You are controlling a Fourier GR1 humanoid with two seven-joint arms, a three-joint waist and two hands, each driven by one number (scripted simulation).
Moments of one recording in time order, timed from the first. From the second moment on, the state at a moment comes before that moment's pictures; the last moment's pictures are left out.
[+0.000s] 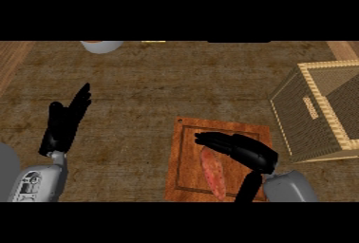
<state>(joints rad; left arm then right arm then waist) -0.20 0.19 0.08 -1.42 -0.14 -0.04 0.24 -0.19 -0.15 0.27 -1.41 0.71 0.56 -0.47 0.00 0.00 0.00</state>
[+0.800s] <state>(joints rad) -0.21 0.17 0.09 -1.41 -0.15 -0.03 0.25 -0.20 -0.10 0.32 -1.32 0.88 0.33 -0.57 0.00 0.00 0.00</state>
